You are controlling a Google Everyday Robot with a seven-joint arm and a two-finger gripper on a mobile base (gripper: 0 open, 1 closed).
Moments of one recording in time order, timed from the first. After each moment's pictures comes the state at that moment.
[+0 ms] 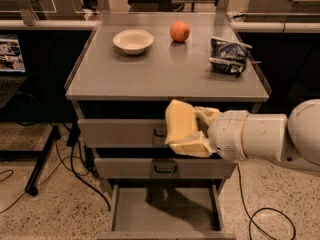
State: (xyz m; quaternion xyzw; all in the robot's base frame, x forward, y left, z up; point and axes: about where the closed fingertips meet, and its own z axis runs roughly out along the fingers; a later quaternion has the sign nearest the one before) arm 0.461 -0.068 0.833 -0.46 0.74 0.19 0.46
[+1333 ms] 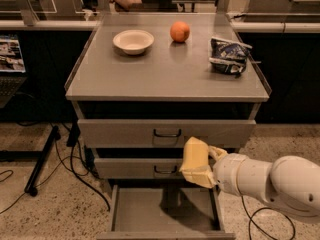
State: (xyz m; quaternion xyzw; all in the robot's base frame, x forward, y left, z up) arm 0.462 -0.116 0.692 -0.35 0.82 0.18 0.43
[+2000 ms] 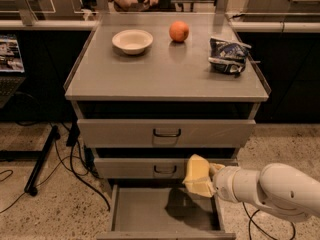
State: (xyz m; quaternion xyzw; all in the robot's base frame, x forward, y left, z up) arm 0.466 -0.136 0.598 -0.30 0.86 0.20 0.36
